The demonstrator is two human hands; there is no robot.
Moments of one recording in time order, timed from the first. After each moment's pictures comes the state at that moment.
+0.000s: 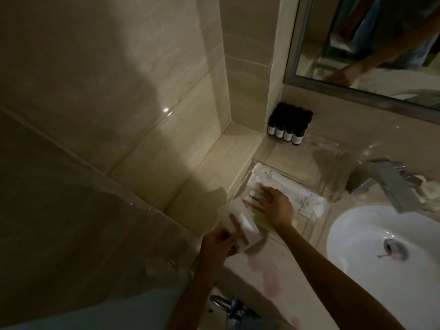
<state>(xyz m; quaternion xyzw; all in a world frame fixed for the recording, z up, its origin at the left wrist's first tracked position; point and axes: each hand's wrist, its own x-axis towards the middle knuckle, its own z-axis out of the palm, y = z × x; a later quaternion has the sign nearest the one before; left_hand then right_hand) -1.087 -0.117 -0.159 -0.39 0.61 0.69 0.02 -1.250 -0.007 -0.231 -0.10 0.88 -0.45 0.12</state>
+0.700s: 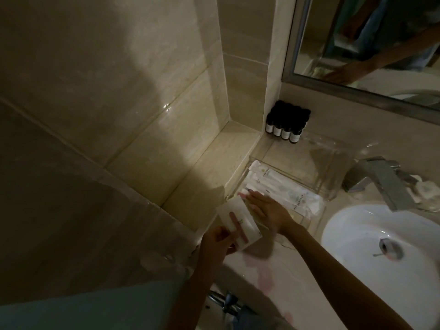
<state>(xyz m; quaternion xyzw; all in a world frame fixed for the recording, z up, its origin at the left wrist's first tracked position) -1.088 -0.103 -0.154 -0.41 0.59 0.70 0.01 -1.258 0.016 -0.234 -0.43 0.84 -0.23 0.22</state>
